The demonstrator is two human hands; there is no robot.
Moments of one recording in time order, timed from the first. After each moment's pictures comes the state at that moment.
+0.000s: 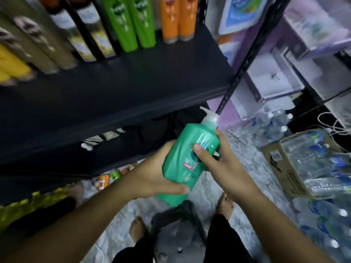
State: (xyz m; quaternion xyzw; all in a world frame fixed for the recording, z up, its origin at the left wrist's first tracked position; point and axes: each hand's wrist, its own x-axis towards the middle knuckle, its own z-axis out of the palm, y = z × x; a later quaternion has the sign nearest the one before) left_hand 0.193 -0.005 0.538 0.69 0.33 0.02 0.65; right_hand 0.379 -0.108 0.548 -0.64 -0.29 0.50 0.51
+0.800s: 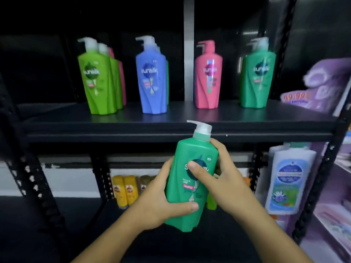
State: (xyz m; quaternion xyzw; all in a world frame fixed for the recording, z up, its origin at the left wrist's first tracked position) left_hand 0.098 0.049 0.897 0.76 0.28 0.40 0.44; right_hand 0.290 0.012 0.929 -0.43 -0.64 0.30 0.56
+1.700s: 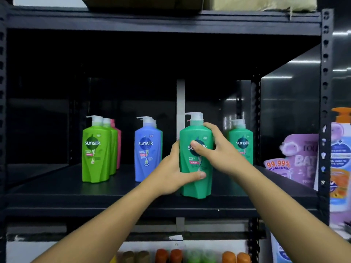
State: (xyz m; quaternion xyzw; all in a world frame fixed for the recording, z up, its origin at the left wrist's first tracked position) left_hand 0.156 0.156 1.082 0.83 0.23 0.45 0.21; right_hand 0.332 0.095 1.123 -0.43 -0.71 0.09 0.55
